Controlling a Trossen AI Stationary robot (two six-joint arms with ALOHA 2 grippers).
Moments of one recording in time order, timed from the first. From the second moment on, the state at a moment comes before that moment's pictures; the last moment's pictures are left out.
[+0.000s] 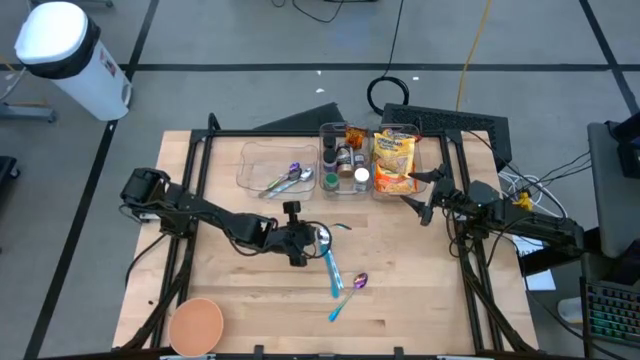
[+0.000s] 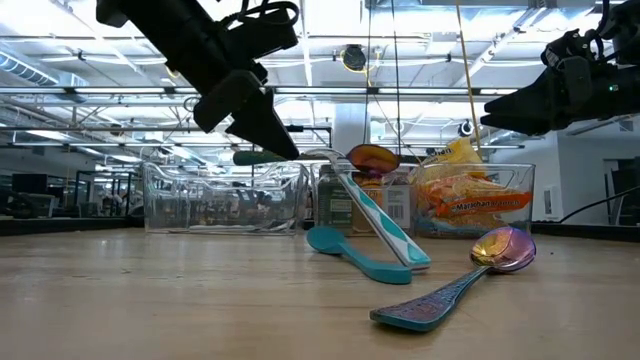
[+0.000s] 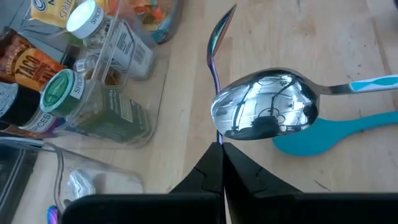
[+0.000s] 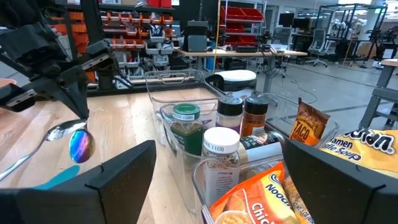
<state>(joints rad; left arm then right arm) -0.26 1.68 0.98 -0.13 -0.55 0.01 -0.24 0.03 0.06 -0.05 0.13 -0.02</state>
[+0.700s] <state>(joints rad) -0.25 1.54 0.98 -0.26 -0.63 0.02 -0.24 0.03 0.06 -0.05 0.13 -0.02</state>
